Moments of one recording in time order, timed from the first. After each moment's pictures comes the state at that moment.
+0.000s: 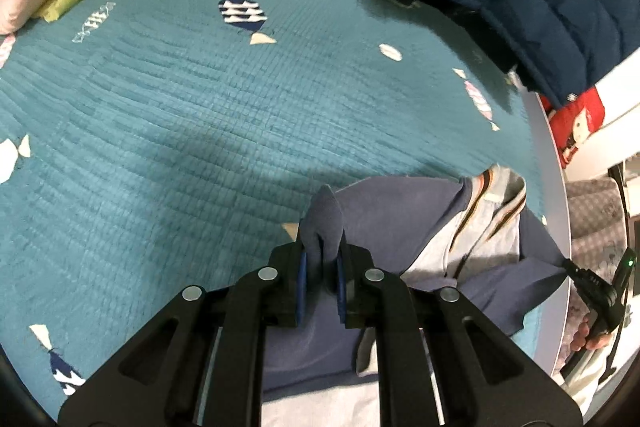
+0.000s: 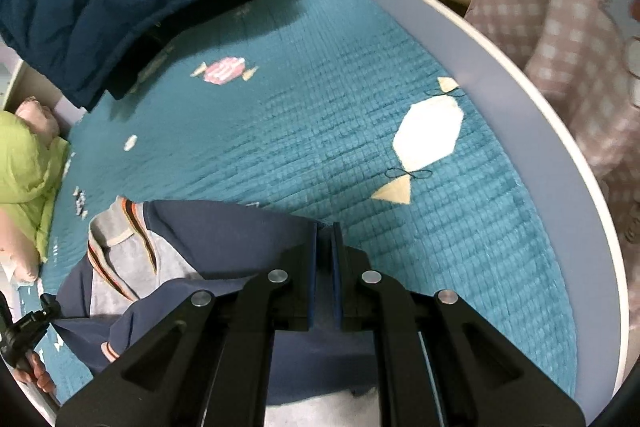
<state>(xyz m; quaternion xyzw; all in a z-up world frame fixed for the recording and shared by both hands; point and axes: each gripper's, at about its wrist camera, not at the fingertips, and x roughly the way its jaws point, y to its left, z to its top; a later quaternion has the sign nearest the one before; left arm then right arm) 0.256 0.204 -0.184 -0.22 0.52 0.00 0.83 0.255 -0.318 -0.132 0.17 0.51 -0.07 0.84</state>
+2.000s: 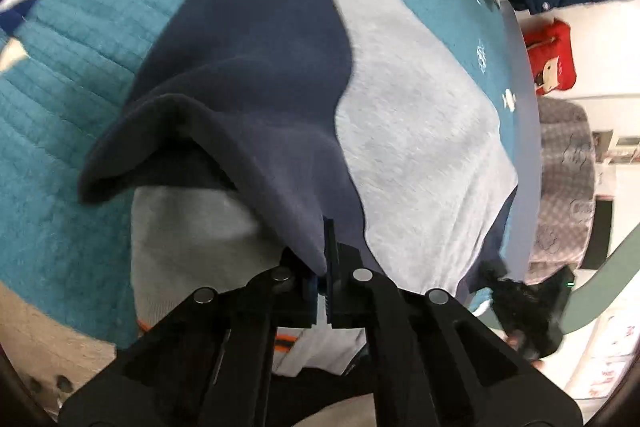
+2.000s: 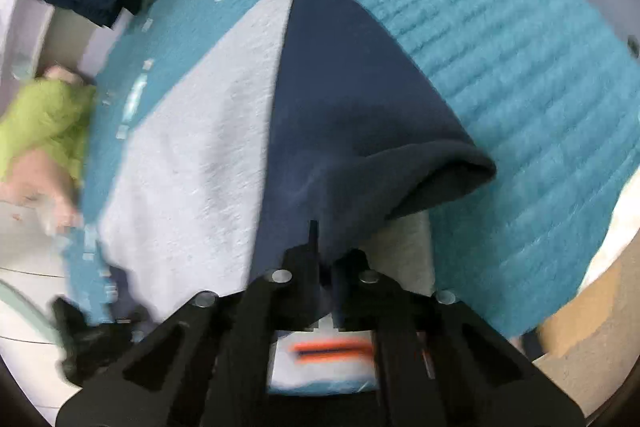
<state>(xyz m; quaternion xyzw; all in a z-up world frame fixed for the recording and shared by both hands) -0.043 0.139 -0.285 -0.34 0.60 -0.06 0.73 -0.058 -0.268 -0.210 0.33 0.58 -0.03 0.74</state>
